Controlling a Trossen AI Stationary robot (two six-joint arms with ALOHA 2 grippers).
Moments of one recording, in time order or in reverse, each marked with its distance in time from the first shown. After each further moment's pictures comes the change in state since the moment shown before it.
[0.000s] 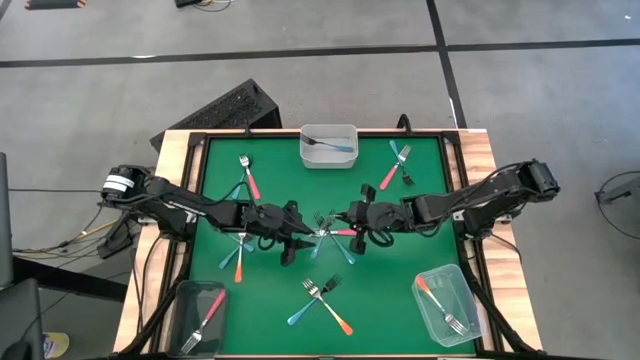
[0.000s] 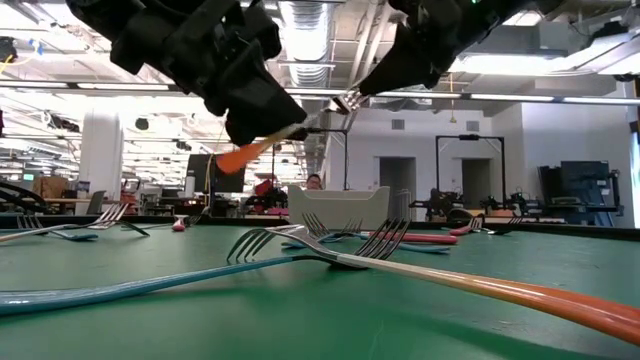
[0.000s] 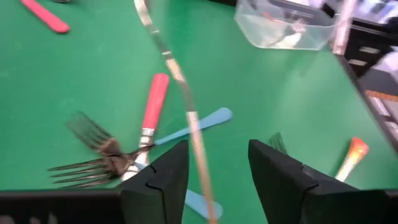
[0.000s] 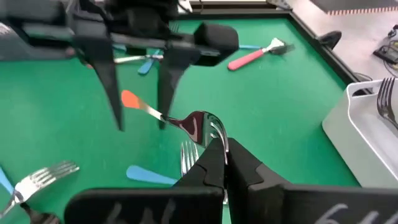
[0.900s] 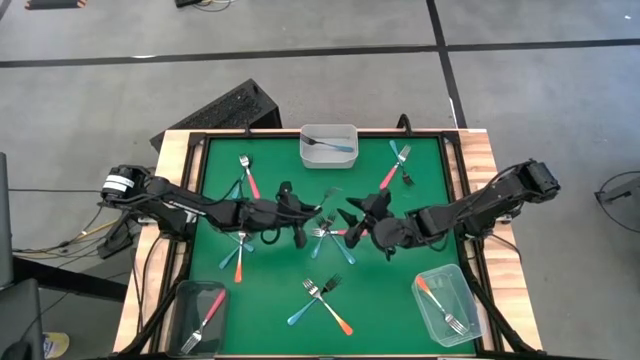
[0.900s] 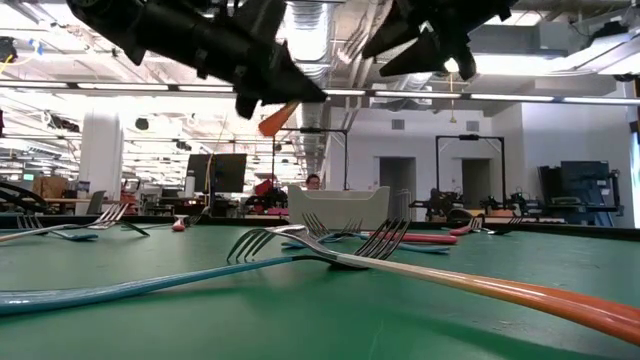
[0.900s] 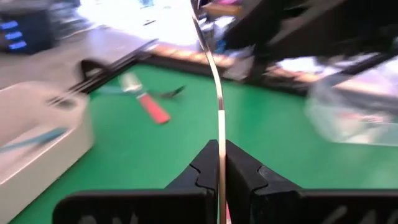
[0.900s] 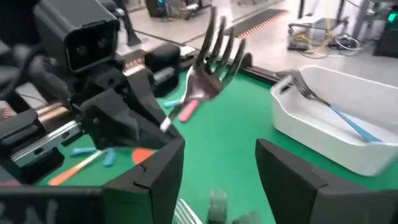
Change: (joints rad) left arm 0.000 -0.001 -0.001 0.269 -0.347 0.074; right arm 0.130 0.000 -0.002 0.092 0.471 0.421
